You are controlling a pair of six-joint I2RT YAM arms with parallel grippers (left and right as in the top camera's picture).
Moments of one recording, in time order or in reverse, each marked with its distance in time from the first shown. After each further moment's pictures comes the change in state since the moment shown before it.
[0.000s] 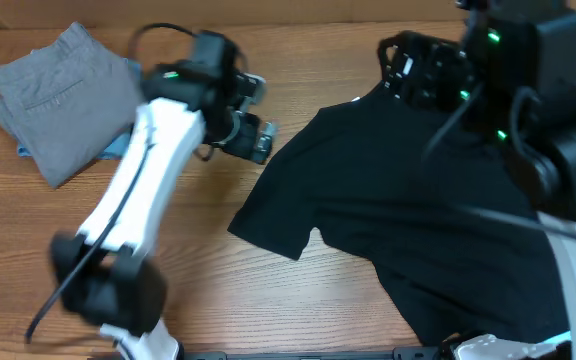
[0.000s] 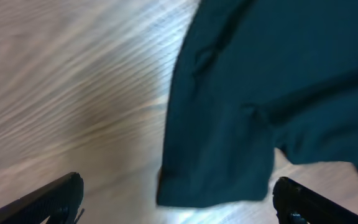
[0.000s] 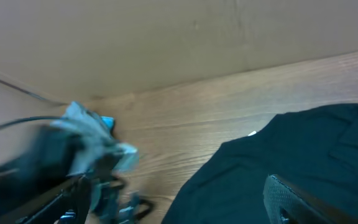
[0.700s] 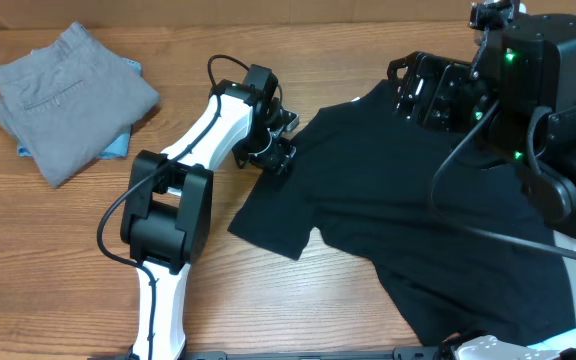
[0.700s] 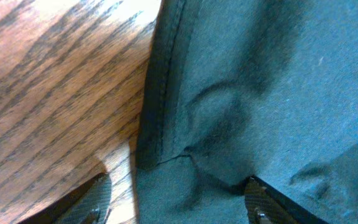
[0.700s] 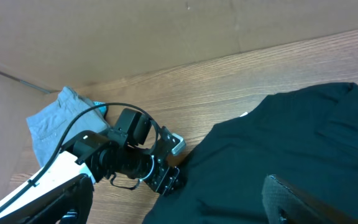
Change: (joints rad) left arm -0.051 0.377 0.000 0.199 0.090 0.111; right arm -0.001 -0.021 0.003 -0.092 0.000 -0.001
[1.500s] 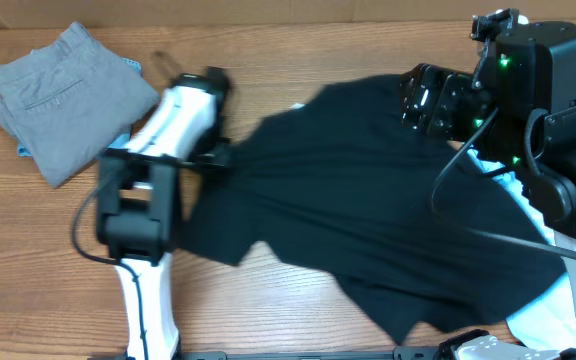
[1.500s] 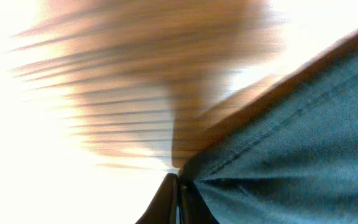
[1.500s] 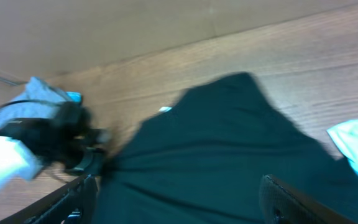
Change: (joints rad) left arm 0.233 0.000 0.000 -0.223 -0.401 -0.286; right arm 0.000 0.000 0.000 -0.092 0.063 0.001
